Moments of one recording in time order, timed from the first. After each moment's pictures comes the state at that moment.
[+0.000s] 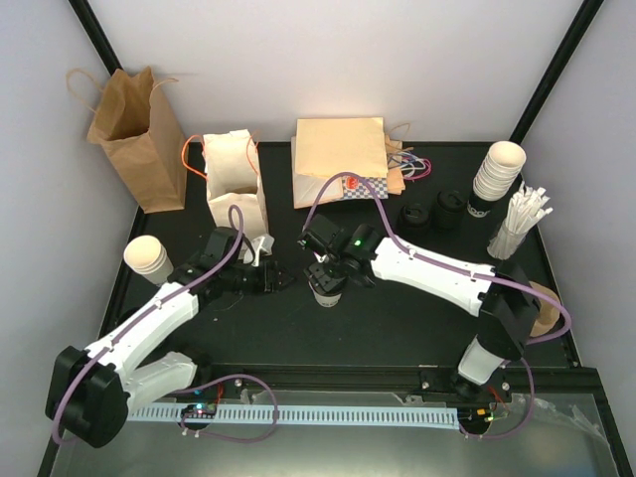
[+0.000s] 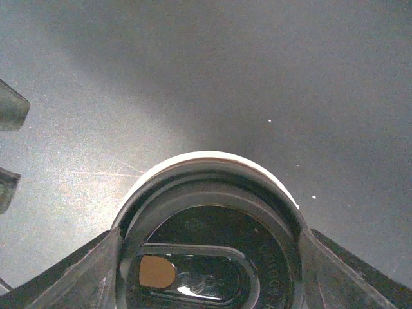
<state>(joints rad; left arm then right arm) -0.42 1.02 0.62 -0.44 0.59 -0.60 1.01 1.65 1.37 -0.87 0.13 0.27</state>
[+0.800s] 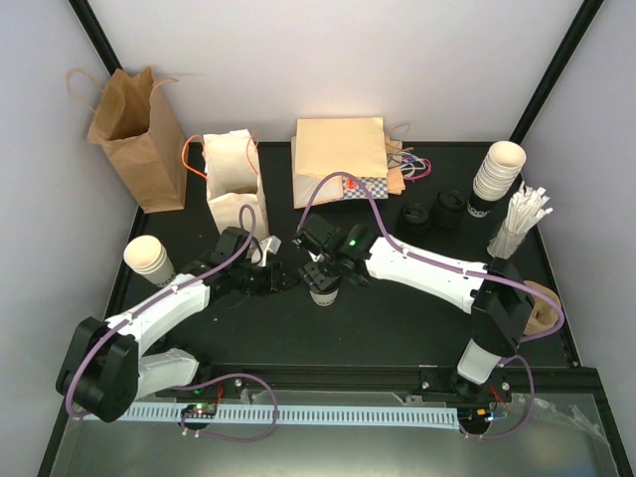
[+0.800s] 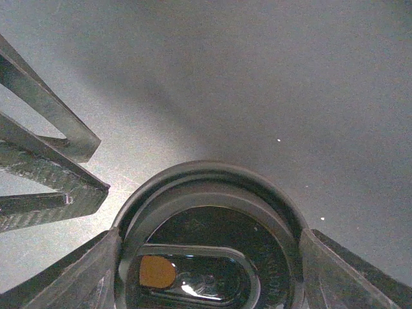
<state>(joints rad) -0.42 1.17 0.58 -0.30 0.62 -0.60 1.01 1.69 1.39 -0.83 0.12 0.25</state>
